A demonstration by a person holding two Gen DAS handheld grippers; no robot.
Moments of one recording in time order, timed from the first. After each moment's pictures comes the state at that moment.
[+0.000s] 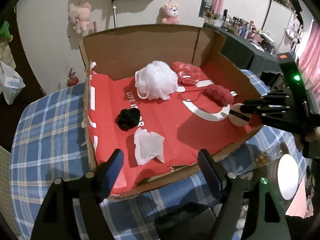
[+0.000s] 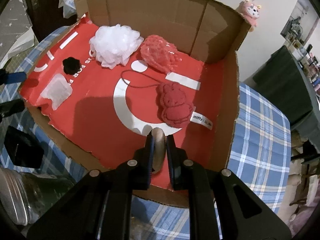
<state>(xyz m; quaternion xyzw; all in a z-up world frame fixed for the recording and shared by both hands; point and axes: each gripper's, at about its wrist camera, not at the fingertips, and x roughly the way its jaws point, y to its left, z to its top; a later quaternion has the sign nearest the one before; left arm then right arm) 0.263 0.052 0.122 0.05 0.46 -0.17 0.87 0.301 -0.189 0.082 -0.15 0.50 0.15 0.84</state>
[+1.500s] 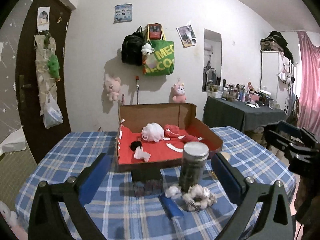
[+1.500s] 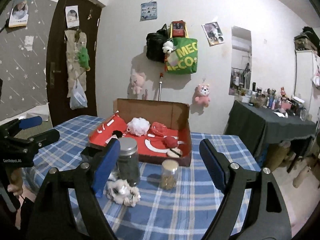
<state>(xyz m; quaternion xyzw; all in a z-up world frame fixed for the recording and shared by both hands) 0.001 0.036 0.184 0.01 0.17 -0.09 0.98 -0.032 -0.198 0.172 -0.04 0.13 0.07 0.99</state>
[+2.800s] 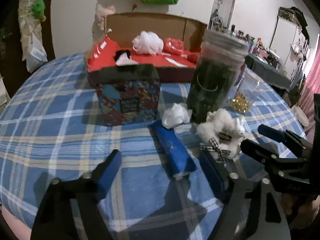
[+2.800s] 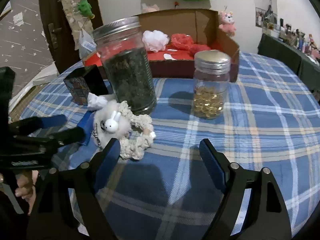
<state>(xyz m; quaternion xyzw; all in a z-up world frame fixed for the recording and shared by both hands) 0.077 0.018 0.041 0.00 0.41 -0.11 0.91 0.059 -0.183 0.023 0.01 0.36 0.16 0.92</state>
